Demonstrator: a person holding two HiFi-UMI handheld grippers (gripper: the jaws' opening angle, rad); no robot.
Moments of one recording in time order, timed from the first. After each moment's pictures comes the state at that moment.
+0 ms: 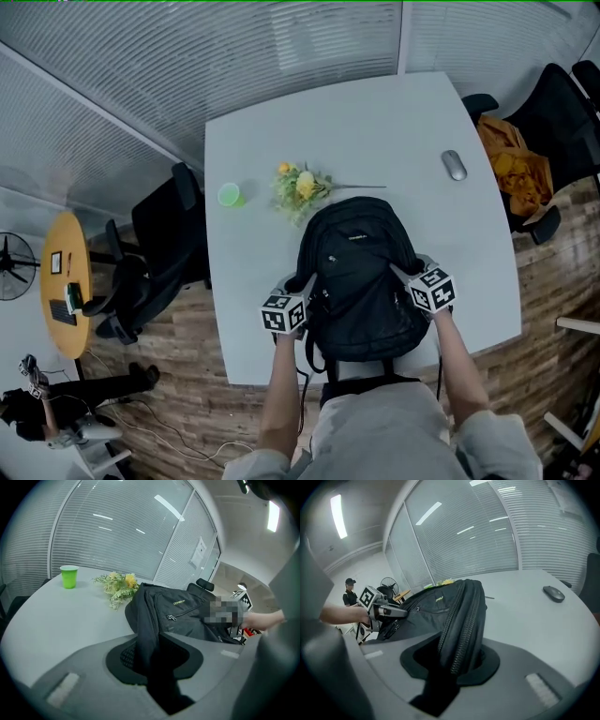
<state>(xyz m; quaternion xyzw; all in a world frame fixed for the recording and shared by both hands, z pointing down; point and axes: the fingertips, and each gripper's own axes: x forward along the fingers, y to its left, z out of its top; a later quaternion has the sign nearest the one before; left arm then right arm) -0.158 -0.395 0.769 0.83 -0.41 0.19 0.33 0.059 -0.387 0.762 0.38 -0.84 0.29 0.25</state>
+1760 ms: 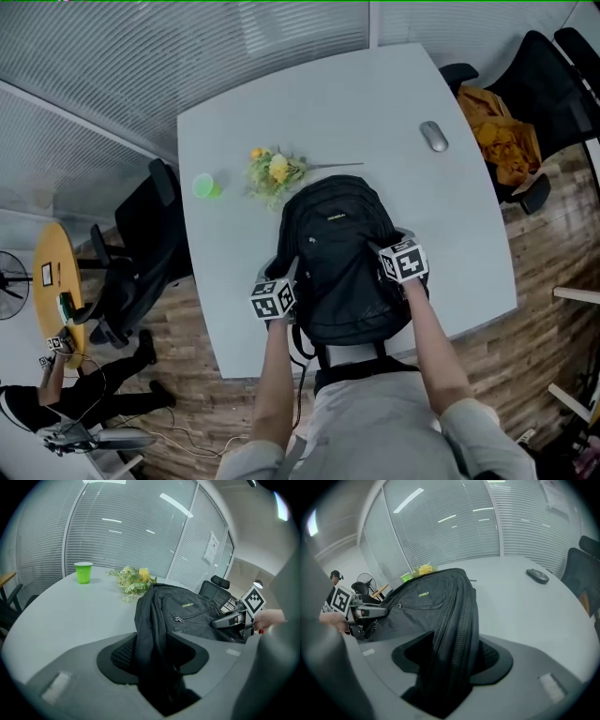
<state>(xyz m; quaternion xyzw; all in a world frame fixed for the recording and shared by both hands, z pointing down) -0.178 -0.401 0.805 0.78 -0.48 0.22 0.33 0.070 -0.398 0.815 0.46 -0.76 0.35 0.31</state>
